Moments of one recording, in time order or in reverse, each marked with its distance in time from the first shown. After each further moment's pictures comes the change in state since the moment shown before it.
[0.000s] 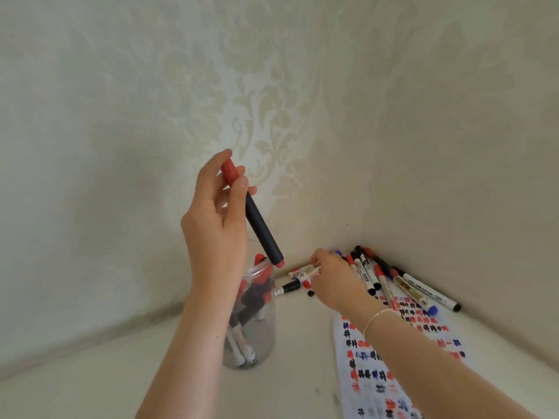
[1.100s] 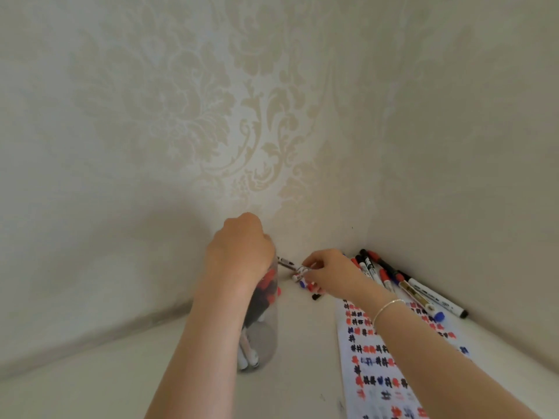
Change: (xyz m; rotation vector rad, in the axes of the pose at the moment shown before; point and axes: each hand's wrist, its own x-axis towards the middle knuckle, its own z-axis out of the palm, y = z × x) left_hand 0.013 -0.015 0.002 1.077 -0.582 -0.325; right_hand 0.016 -0.013 -0.011 0.249 -0.189 0.006
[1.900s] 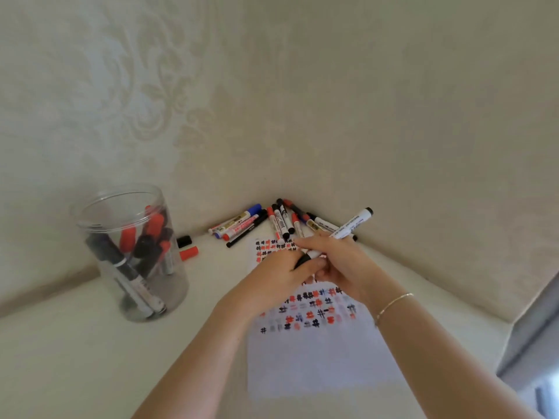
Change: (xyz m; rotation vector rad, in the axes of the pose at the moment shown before) left_hand -0.091 0.079 0.136 -0.514 -0.653 0.586; right_hand -0.125 0.091 -0.057 0.863 0.154 0.178
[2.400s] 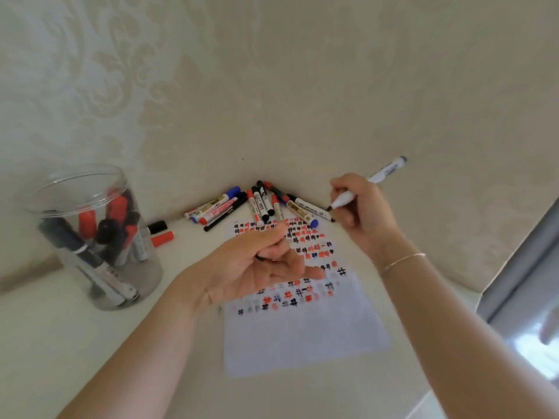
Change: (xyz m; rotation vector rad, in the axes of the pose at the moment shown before) left_hand -0.015 0.008 -0.009 -1.175 -0.423 -0.094; right_hand -0.007 -0.028 -0.043 0.265 0.142 -0.329
